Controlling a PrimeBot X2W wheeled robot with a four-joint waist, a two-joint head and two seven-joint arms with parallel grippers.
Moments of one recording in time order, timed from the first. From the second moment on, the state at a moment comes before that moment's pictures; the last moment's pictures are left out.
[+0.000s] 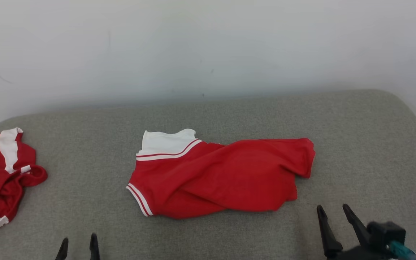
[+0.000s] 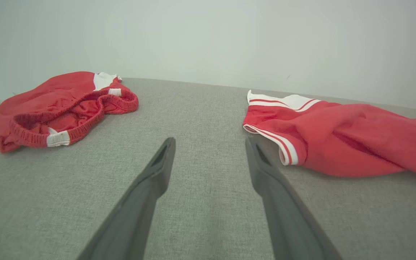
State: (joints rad) left arm 0.10 0.05 0.11 0.24 -0.17 -0.12 -0.26; right arm 0.03 -0.09 0.03 0.21 0.21 0.13 -0.09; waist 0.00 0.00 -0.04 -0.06
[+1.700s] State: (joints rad) left arm -0.91 0.27 -0.03 0.72 -0.21 -0.02 0.46; right arm -0.76 -0.16 0.17 0.39 0.40 0.13 0.59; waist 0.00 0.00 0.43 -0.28
